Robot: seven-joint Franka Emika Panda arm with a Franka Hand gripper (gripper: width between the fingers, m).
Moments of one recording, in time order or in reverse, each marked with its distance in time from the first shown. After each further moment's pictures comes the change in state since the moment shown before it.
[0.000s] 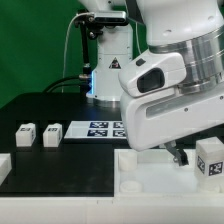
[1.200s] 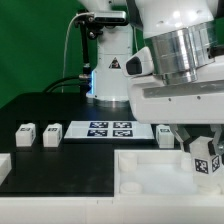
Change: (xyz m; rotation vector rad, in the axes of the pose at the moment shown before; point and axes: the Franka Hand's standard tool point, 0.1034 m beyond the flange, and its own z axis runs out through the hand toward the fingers) arm -0.013 0.004 0.000 0.044 0.207 1.079
